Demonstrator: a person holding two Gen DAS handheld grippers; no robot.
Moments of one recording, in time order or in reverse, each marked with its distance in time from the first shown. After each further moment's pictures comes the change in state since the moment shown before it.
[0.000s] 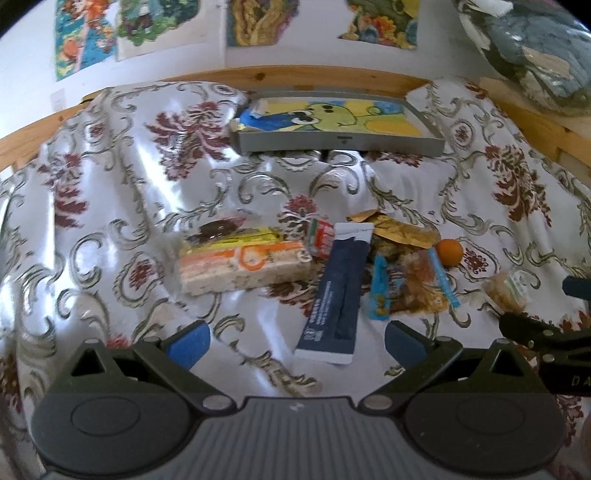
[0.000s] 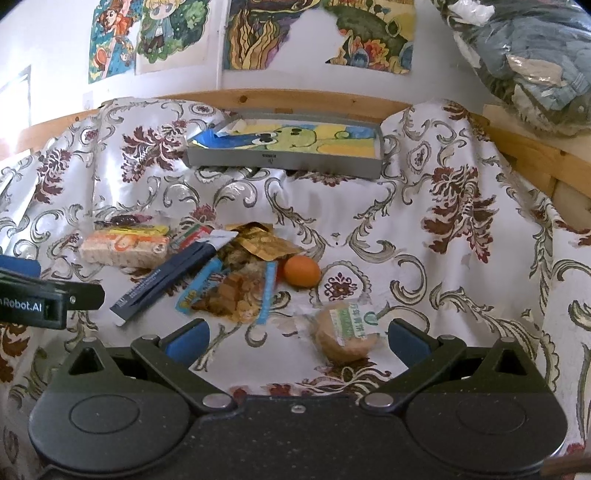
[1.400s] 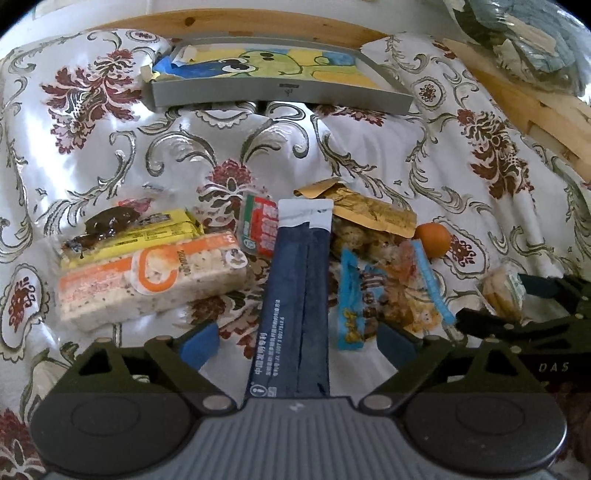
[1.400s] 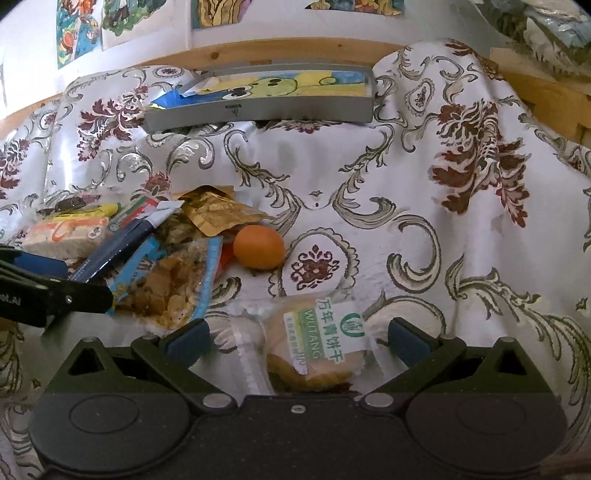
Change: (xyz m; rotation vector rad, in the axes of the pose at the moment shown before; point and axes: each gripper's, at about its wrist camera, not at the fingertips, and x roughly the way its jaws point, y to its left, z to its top) left arm 0.090 0.001 0.025 0.033 0.141 -0.243; right arm 0.086 -0.036 -0.001 0.068 0.121 0.031
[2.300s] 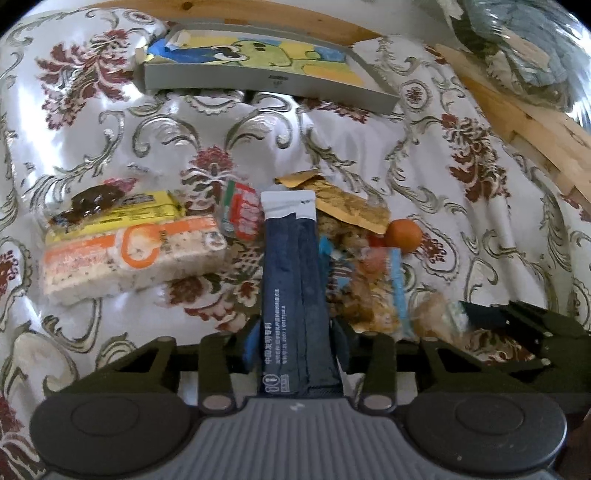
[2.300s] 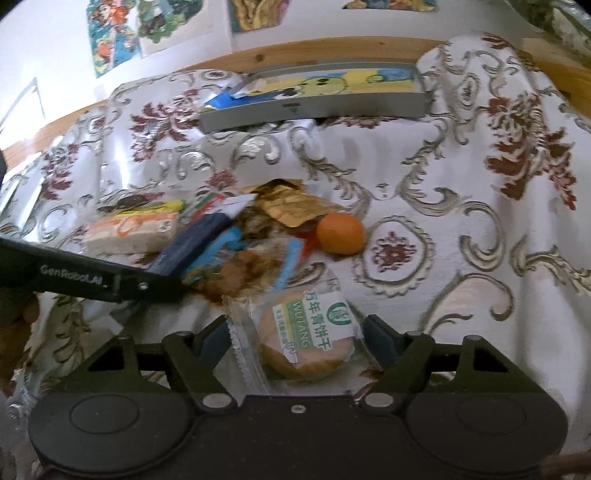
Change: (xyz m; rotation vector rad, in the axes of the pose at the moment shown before) left arm -0.007 -0.004 -0.004 -0.045 0.028 -0.087; right arm -0.012 0.029 -0.010 0.004 0.001 0.167
